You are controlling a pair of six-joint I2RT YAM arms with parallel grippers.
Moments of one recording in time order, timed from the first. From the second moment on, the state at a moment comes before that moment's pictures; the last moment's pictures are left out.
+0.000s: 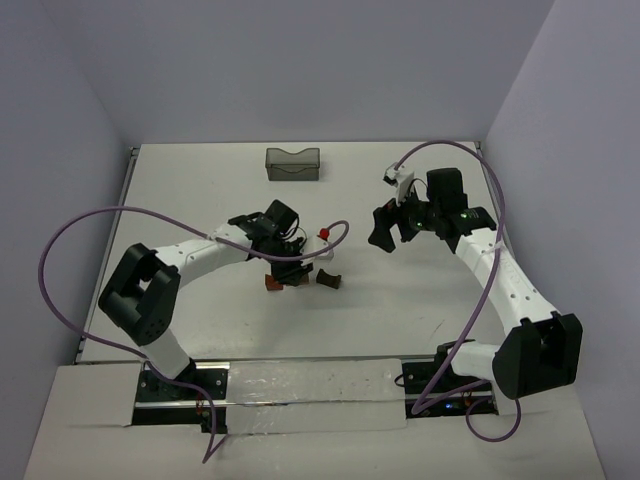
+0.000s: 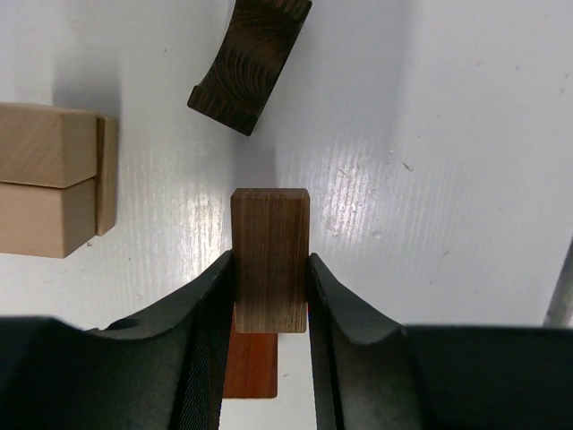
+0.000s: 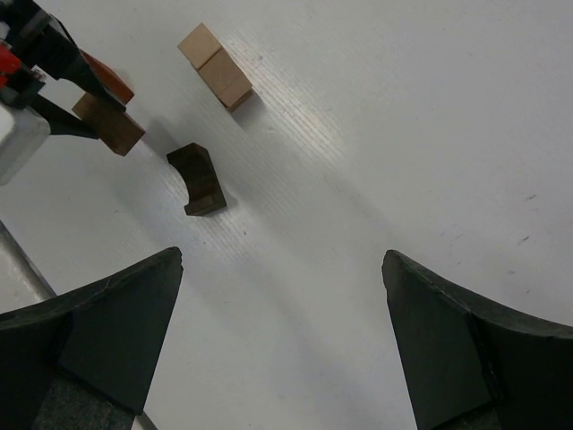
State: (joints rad) left arm -0.71 1.68 1.10 -0.58 0.42 0.70; right arm 0.19 1.23 1.04 -0.58 -0.57 -0.30
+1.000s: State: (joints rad) left arm -0.56 1.86 1.57 -0.91 0.50 0.99; right arm 0.19 1.29 1.05 -0.56 -0.58 -0.29
